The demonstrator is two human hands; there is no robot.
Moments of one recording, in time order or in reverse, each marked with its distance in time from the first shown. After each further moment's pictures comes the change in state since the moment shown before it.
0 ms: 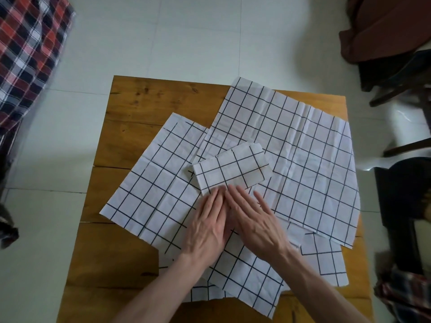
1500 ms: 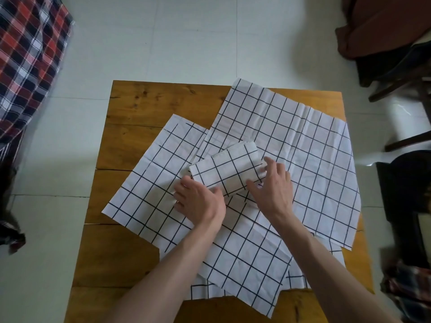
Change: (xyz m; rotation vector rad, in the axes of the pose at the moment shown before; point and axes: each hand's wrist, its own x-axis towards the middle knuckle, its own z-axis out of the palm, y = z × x) left_hand 0.068 0.014 -0.056 -0.463 0.051 -1.062; right_hand 0.052 0.025 -0.039 0.386 0.141 0.736
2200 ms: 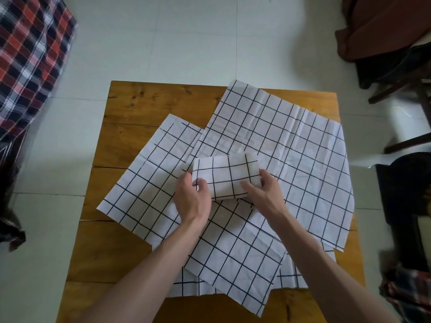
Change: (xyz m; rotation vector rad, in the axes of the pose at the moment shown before) left_hand 0.001 -0.007 -0.009 -0.407 -0.021 0.150; right_hand -0.012 0.008 -0.016 0.651 -0.281 0.206
